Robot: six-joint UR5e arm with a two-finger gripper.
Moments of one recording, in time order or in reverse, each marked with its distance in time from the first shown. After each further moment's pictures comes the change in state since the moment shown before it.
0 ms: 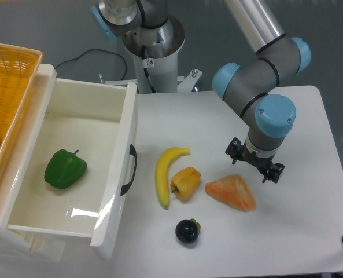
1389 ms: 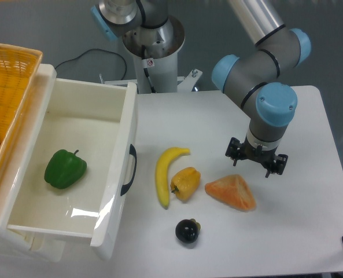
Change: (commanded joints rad) arm -0.021 0.069 -0.029 0.023 -0.115 -0.303
